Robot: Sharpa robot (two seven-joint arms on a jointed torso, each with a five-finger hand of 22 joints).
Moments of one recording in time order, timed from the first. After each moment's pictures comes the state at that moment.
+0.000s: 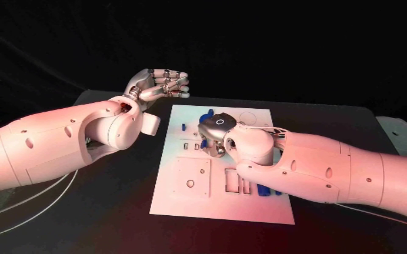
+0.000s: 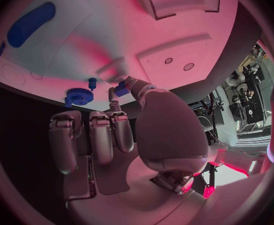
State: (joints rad) left arm 1.26 -0.95 -0.03 1.59 -0.12 -0.36 0.41; left_hand 1.47 -0.15 0.36 0.17 0.06 0.89 0.22 0.19 0.14 1.06 0.17 0.07 0.07 1.02 0.12 0.22 0.29 0.18 1.01 0.22 0.27 0.08; right arm 1.25 -0.43 -0.18 1.48 -1.86 -0.11 -0.46; right_hand 1.25 -0.17 0.45 0.14 0.17 0.97 0.13 0.25 0.47 1.47 0.04 1.50 1.31 1.46 -0.02 1.57 1.31 0.01 1.46 0.09 1.57 1.31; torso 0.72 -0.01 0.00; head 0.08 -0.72
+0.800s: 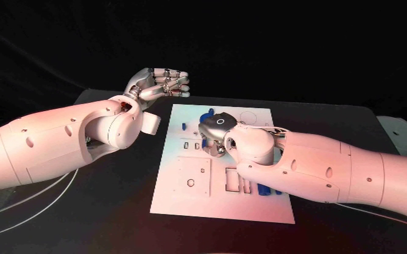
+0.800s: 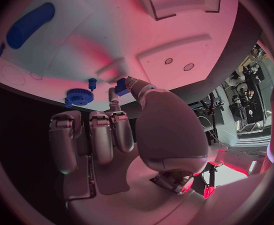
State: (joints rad) left arm 1.26 -0.95 -0.03 1.59 -0.12 -0.36 0.41; left_hand 1.47 -0.15 0.36 0.17 0.06 0.89 0.22 0.19 0.14 1.06 0.17 0.07 0.07 1.02 0.12 0.22 0.29 0.18 1.01 0.22 0.27 0.08; right arm 1.25 -0.43 -0.18 1.48 -1.86 -0.11 -0.46; right_hand 1.25 -0.17 0.45 0.15 0.18 0.96 0.14 0.24 0.47 1.46 0.05 1.50 1.31 1.46 -0.02 1.57 1.31 0.01 1.46 0.09 1.57 1.31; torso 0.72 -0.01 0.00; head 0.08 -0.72
